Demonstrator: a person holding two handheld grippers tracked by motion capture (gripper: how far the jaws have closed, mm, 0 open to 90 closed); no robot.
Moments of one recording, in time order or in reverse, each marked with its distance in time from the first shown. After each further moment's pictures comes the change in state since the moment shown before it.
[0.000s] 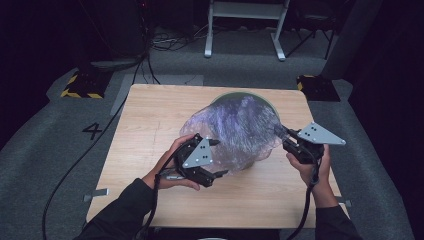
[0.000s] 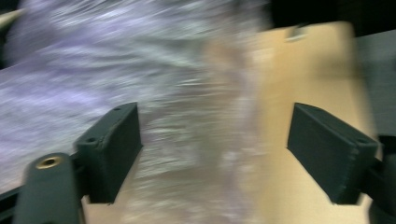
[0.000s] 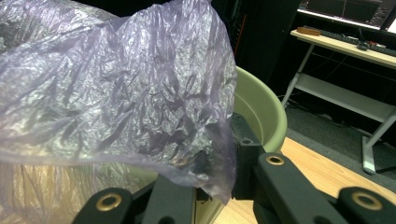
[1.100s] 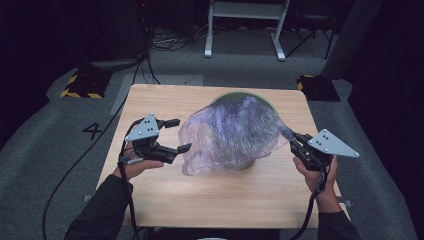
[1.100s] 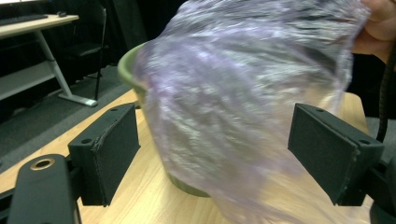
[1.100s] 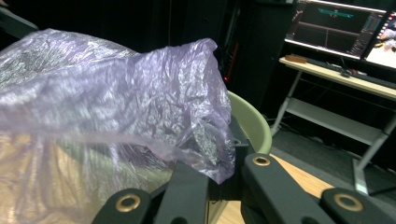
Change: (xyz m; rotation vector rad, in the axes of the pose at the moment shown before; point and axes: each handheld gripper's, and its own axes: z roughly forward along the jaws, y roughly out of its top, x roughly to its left) left arm 0.059 -0.055 -0.065 -0.235 -0.002 -0.264; right arm 0.005 0.001 -0.023 -0.100 -0.034 -0.017
